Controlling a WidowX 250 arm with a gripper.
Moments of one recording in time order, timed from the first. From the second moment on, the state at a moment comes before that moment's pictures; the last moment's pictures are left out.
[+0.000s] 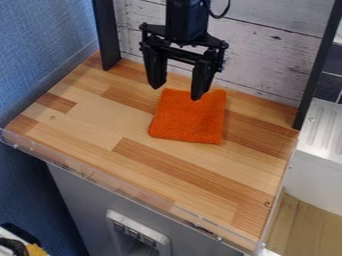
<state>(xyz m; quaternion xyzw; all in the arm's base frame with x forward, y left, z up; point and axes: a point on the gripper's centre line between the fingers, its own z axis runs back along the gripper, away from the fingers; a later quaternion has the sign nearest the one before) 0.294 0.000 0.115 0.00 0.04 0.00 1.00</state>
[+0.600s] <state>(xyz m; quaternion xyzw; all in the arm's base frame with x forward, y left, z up) 0.312 0.000 0.120 0.00 0.02 -0.08 1.00</state>
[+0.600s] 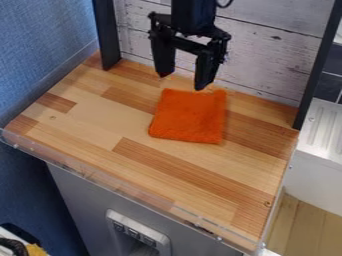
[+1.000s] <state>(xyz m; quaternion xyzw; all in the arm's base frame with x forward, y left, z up) 0.337 0.007 0.122 0.00 -0.01 -0.14 0.99</state>
